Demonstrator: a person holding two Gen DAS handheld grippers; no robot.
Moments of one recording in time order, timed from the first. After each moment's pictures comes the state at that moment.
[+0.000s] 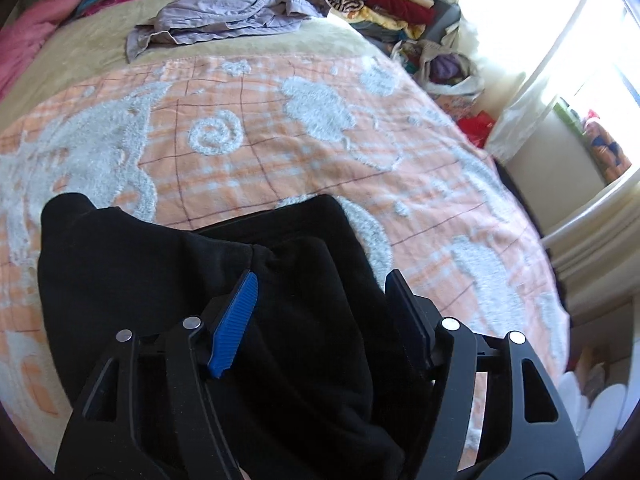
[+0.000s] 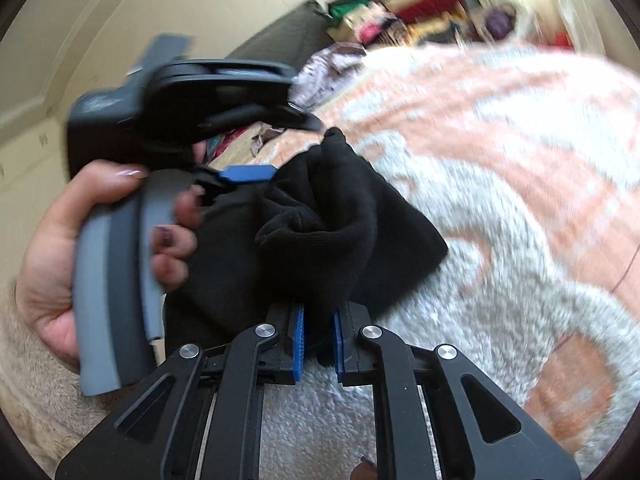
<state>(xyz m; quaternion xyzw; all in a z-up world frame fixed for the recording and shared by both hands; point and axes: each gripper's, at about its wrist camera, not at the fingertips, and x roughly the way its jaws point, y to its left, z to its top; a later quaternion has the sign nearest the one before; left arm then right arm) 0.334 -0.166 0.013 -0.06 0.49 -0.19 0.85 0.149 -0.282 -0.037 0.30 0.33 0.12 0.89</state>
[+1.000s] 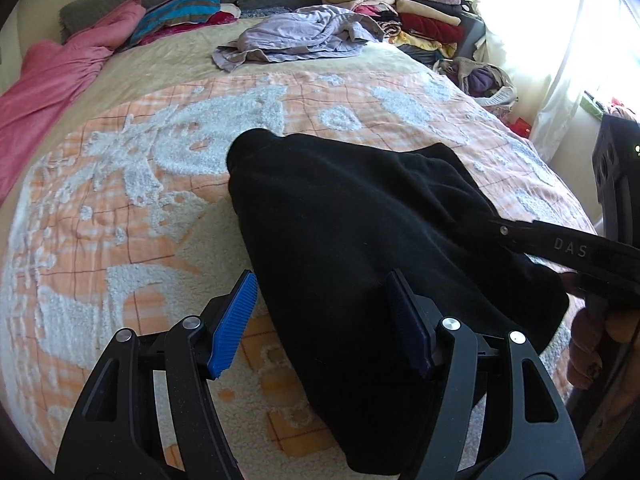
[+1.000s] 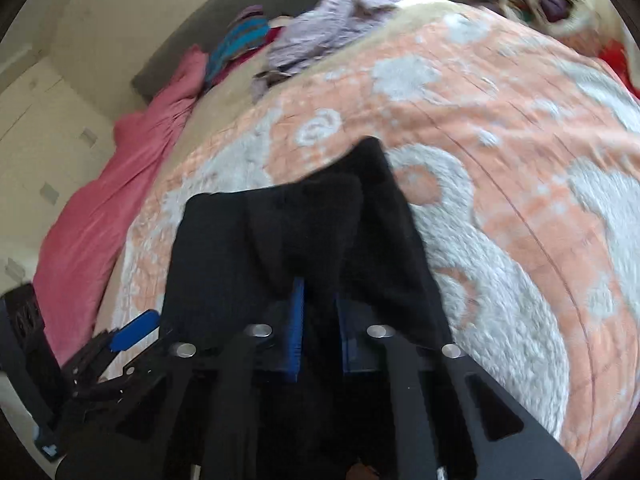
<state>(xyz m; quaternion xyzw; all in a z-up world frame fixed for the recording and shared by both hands) 0.248 -0.064 0.005 0.00 0.44 -0.11 0.89 0.275 -0.271 -0.003 0.20 0.44 0.17 0.86</state>
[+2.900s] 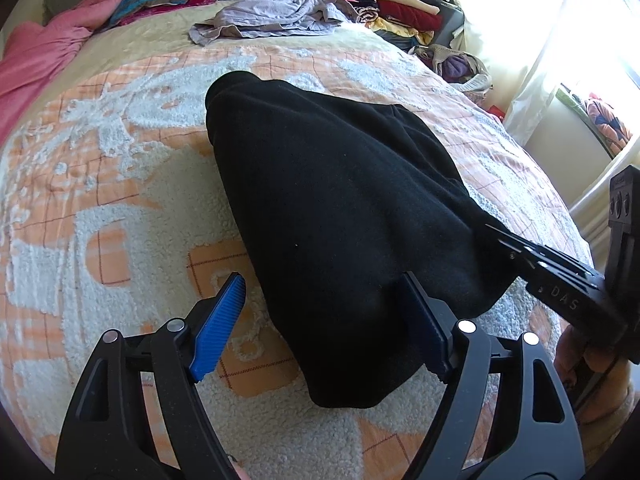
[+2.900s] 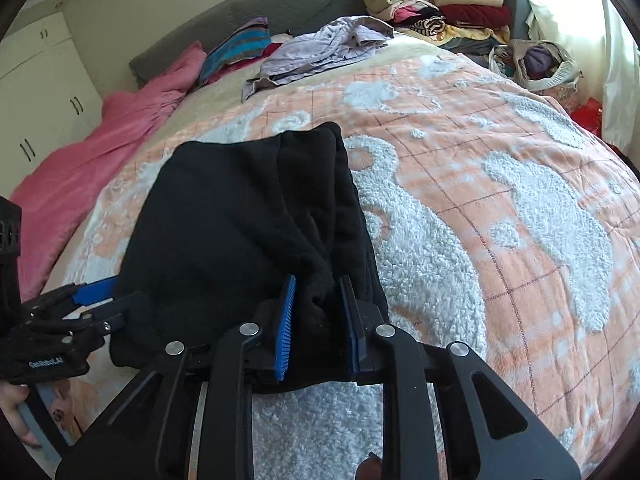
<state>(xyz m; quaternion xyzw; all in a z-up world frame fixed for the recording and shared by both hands) 0.208 -0.072 -0.012 -0.02 0.46 -0.15 0.87 0.197 -0.286 -0.012 0.11 0.41 0.12 0.90</state>
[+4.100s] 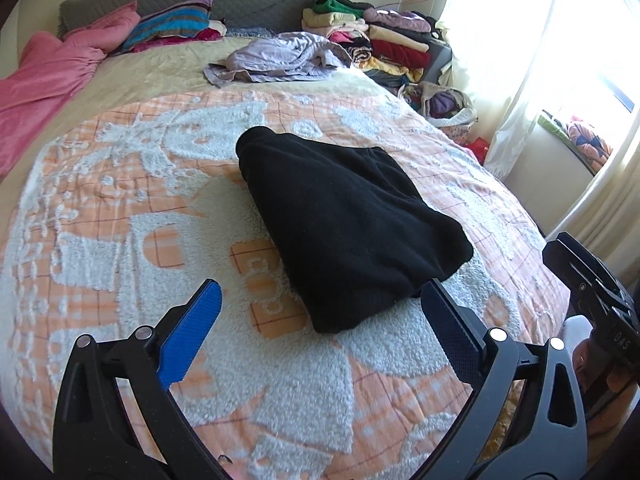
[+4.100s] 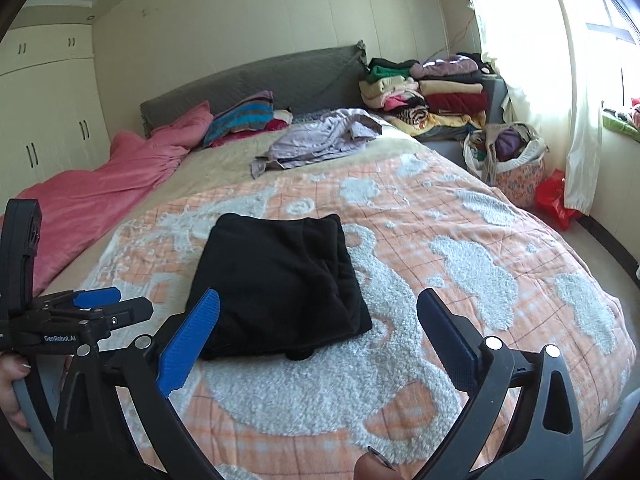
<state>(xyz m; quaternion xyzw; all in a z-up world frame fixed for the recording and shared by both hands) 0.139 -0.037 0.042 -0.05 0.40 -0.16 0.90 0.079 -0.276 0.074 0.06 0.27 0.07 0.96</state>
